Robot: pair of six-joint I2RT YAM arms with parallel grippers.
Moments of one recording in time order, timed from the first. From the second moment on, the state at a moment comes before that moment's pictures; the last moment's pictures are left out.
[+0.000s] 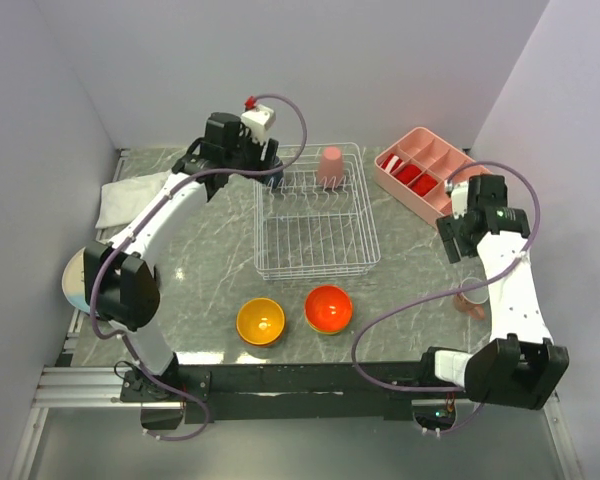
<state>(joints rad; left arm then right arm) -0.40 1.74 1.65 -0.35 0.11 0.07 -0.15 1.23 1.22 -1.04 0.23 -0.43</state>
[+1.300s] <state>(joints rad) -0.46 1.78 1.75 -0.59 0.01 0.33 -0.29 1.28 0.97 -0.98 -0.02 -0.47</state>
